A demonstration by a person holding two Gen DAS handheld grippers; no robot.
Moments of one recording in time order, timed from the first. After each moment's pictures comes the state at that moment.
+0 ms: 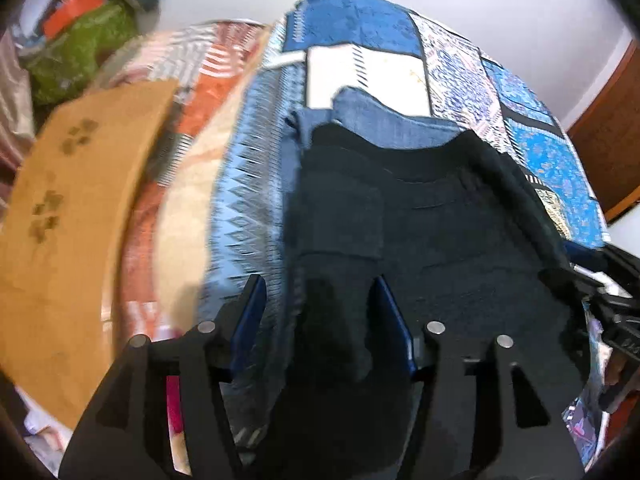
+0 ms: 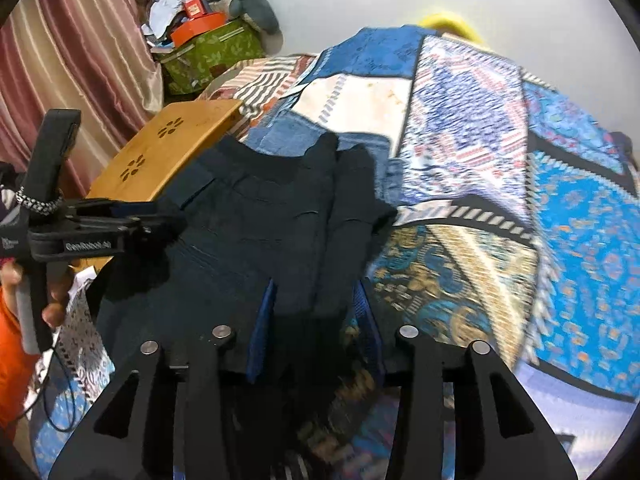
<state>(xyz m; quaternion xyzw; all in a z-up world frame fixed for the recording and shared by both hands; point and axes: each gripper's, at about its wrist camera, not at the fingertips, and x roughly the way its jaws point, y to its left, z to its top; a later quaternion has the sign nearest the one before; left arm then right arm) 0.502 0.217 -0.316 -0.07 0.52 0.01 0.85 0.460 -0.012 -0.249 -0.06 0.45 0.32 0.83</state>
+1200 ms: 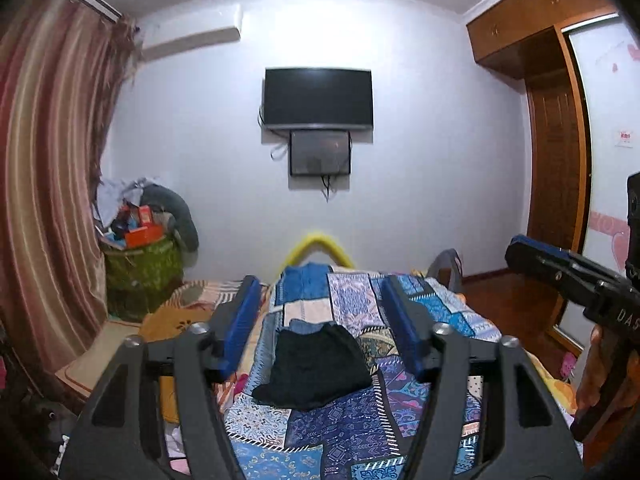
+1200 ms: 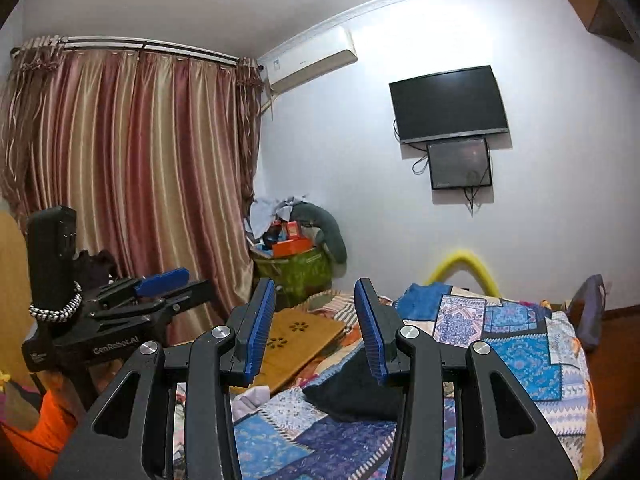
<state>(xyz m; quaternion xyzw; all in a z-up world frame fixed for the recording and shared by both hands) 0.075 0.067 -0.001 0.01 0.09 0.03 1.00 0.112 -0.114 0.004 0.04 0.06 0.38 0.92</state>
